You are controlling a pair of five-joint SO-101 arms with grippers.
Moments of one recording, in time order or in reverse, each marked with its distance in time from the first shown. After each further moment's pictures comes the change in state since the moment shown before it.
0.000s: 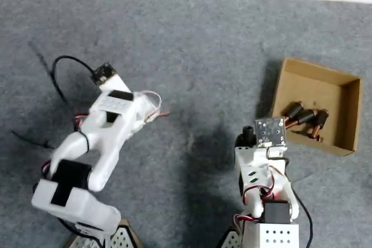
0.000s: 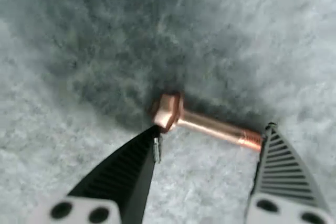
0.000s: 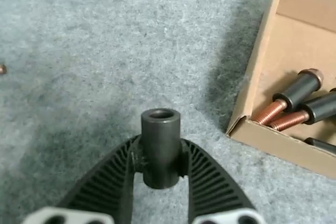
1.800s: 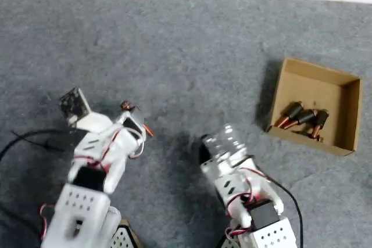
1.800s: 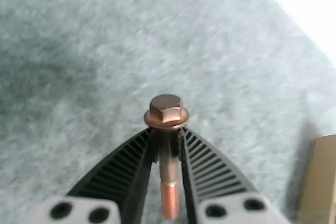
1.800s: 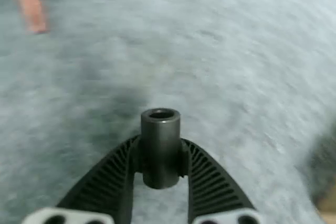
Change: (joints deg) left arm 0.0 -78.9 49.2 -19.3 -8.1; right arm -25.6 0.0 0.1 0.0 9.1
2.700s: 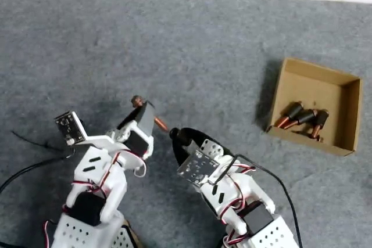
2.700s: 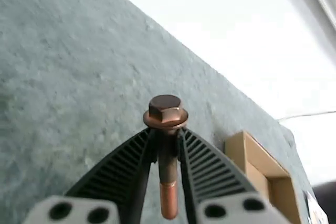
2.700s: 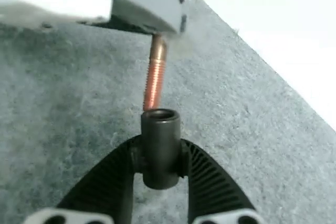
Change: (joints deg) left arm 8.3 -28.4 6.9 5.3 1.5; right arm -10.0 0.4 0.4 -17.6 13.0
